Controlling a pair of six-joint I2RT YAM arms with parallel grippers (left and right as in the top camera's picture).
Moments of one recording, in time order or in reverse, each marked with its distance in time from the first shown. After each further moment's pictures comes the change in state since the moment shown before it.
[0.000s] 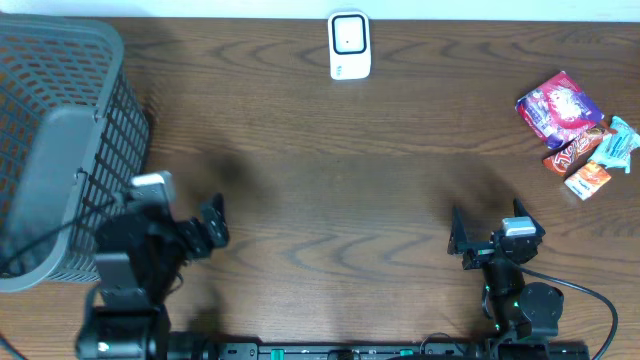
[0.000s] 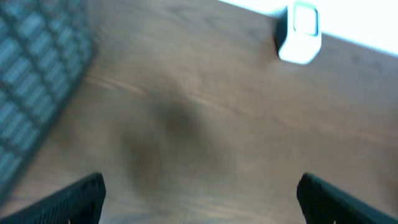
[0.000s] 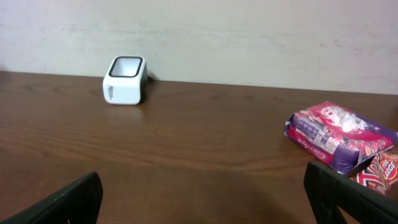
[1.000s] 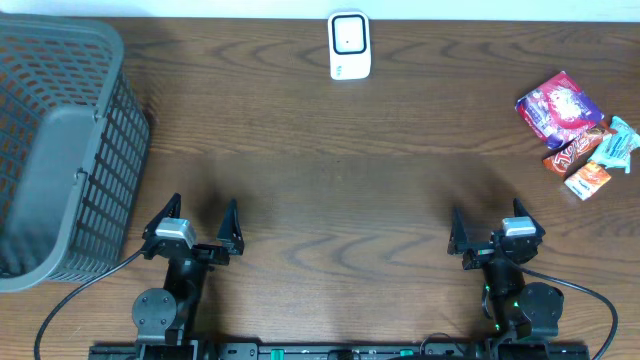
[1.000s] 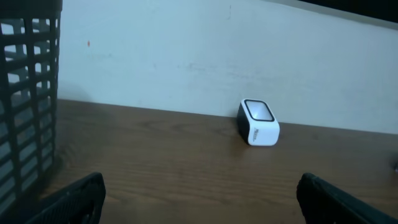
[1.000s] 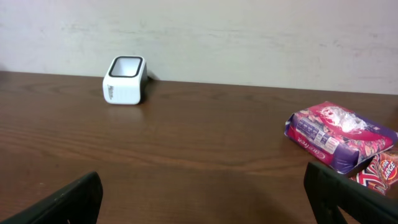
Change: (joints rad) left arm -0.042 -0.548 -0.682 0.774 0.000 0.059; right arm 0.000 0.000 0.000 0.000 0.000 0.000
